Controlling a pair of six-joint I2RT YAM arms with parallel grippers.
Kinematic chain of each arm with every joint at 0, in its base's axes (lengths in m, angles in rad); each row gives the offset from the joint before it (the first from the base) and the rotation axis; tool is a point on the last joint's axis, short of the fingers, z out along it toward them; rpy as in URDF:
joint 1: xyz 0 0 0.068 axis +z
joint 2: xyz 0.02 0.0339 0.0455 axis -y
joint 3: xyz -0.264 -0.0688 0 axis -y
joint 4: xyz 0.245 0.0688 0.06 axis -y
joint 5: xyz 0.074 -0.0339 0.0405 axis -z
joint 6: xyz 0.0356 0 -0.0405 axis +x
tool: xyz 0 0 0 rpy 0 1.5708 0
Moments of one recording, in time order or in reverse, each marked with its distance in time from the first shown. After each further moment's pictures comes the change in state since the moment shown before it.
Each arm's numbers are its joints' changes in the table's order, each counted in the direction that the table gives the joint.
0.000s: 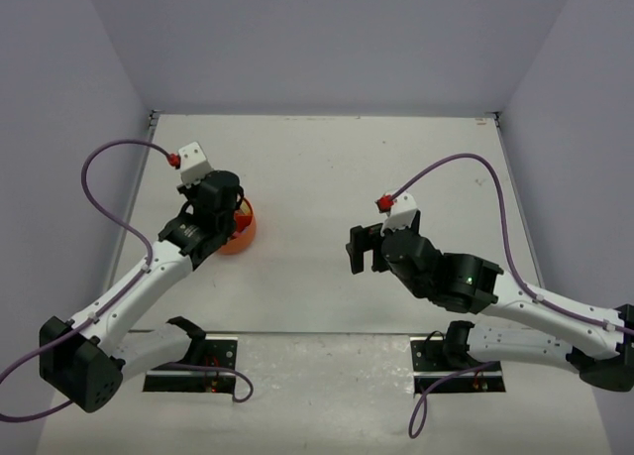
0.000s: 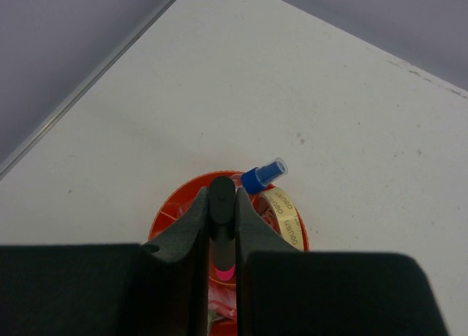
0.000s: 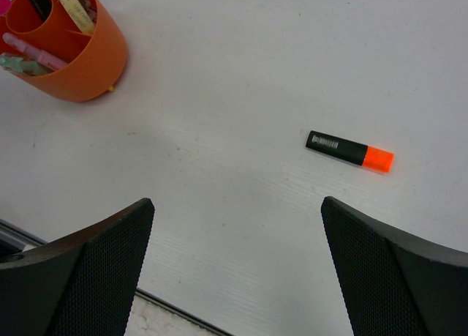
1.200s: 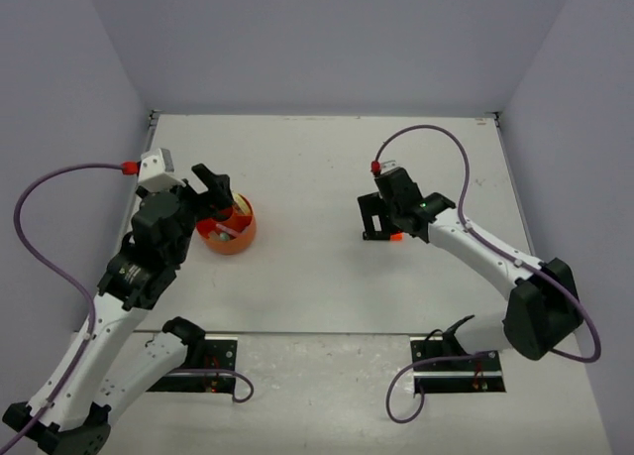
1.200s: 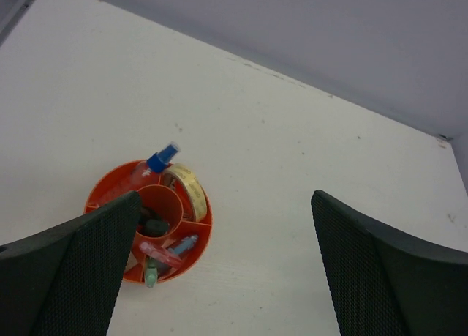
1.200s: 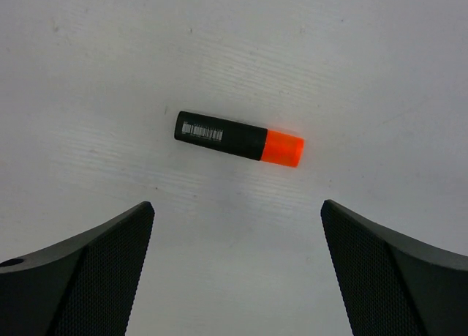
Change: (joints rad) left arm 0.049 0.346 0.068 -0.152 0.462 0.008; right arm -0.593 -0.454 0.077 -0.011 -0.385 -0.266
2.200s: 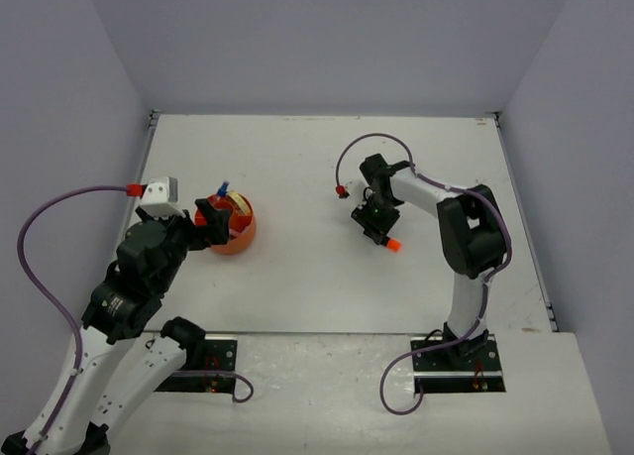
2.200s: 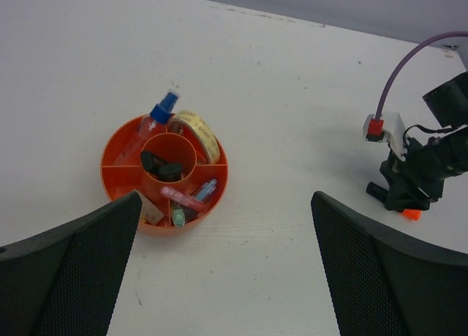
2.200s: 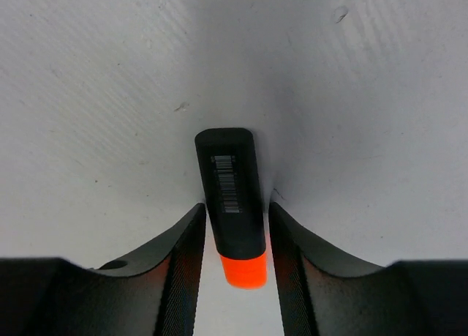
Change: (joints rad) left arm 0.000 0.203 -0.067 -0.175 0.180 0.145; right arm -0.132 -0.598 0.336 -0.229 -0.369 -0.712
